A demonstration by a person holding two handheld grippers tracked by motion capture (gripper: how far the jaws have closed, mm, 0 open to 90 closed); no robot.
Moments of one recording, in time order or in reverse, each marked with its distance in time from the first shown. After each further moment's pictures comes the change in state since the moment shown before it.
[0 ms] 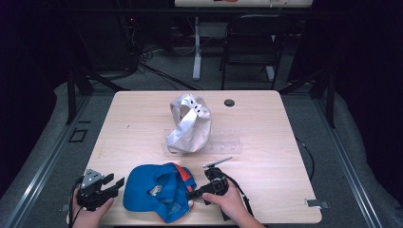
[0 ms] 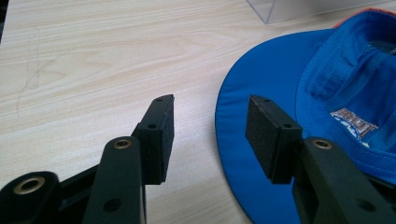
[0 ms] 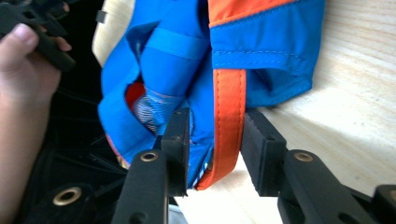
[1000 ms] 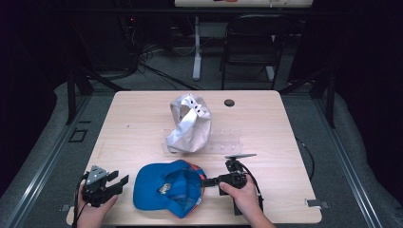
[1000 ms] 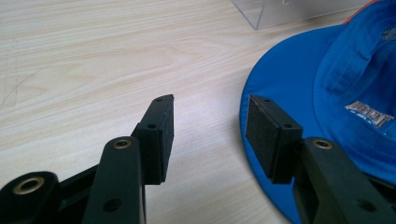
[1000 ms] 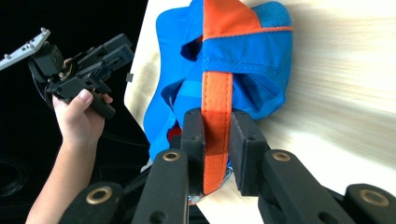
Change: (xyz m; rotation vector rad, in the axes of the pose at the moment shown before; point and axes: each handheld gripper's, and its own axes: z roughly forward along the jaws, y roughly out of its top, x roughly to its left) left arm -0.005 0.009 0.011 0.003 -0.030 0.028; right arm -0.013 -0.003 -0.057 -0.188 0.065 0.151
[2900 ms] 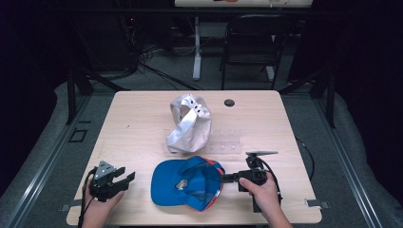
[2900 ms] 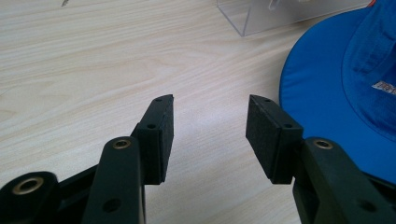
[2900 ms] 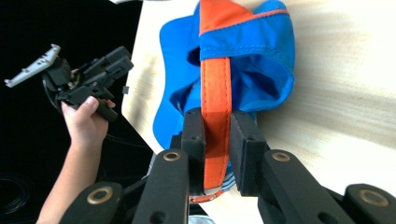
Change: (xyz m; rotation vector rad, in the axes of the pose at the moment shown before) left arm -0.006 0.010 0.015 0.000 -0.032 0.023; right arm -0.015 0.002 -0.054 -0.050 -0.028 0.059
